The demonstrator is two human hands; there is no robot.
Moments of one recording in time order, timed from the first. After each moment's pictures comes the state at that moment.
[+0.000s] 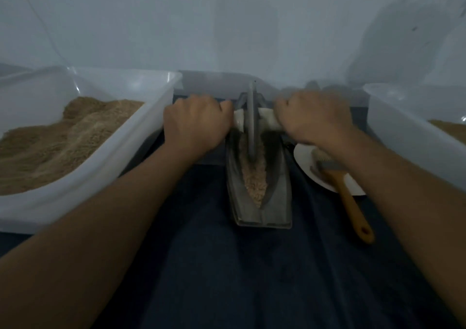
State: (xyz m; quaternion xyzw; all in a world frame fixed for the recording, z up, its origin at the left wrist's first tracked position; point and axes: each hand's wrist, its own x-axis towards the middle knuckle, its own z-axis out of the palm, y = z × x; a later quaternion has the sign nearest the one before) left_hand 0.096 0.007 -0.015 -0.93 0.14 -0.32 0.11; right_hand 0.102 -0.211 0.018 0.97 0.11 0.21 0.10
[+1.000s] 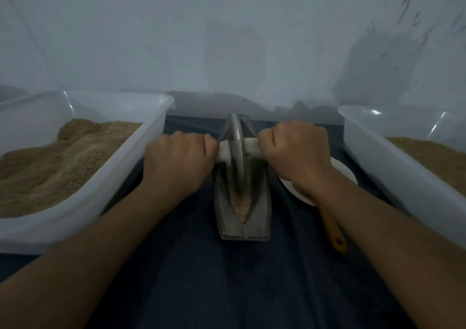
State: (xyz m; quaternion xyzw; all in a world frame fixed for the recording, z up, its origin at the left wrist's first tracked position) left_hand 0.047 0.018 -0.014 -0.90 0.17 -0.37 0.15; right_hand 0.069 -0.207 0.002 0.94 0.10 0.34 0.05
